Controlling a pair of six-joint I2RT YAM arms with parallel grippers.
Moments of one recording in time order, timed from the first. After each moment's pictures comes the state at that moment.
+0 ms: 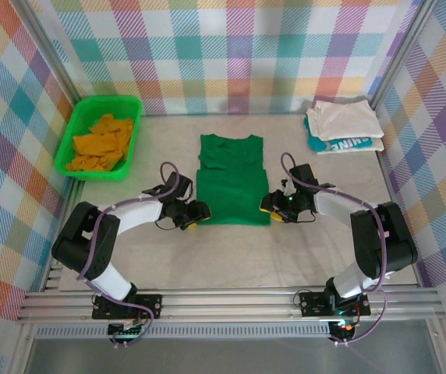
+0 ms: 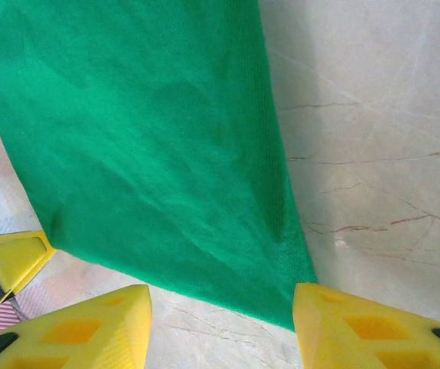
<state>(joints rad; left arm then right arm) -0.48 1.61 0.82 -0.33 0.35 -0.81 0.32 1.56 0.80 -0.36 -0.53 0.71</state>
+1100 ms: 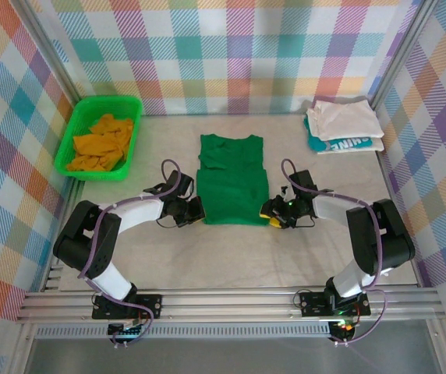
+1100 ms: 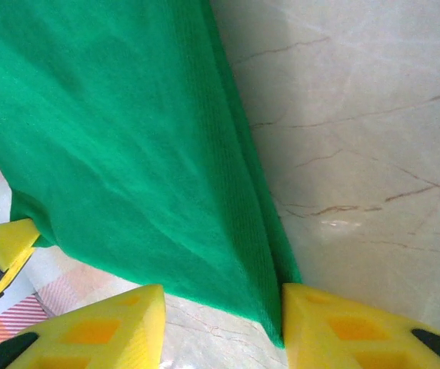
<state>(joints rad) -0.48 1.62 0.84 -0.32 0.31 -0.79 0.32 1.60 0.73 -0.28 -0.59 0.78</state>
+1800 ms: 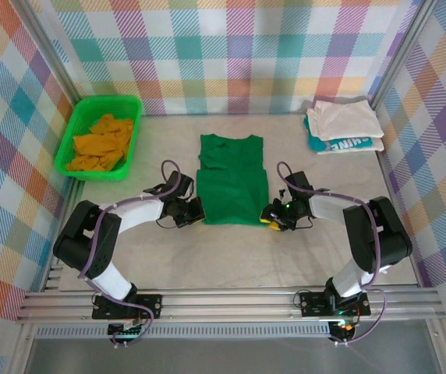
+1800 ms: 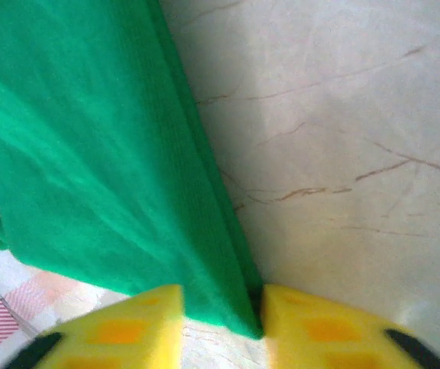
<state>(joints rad) -0.48 1.62 0.83 -0.32 0.31 -0.79 0.36 1.62 0.75 -0.34 -0.54 0.77</state>
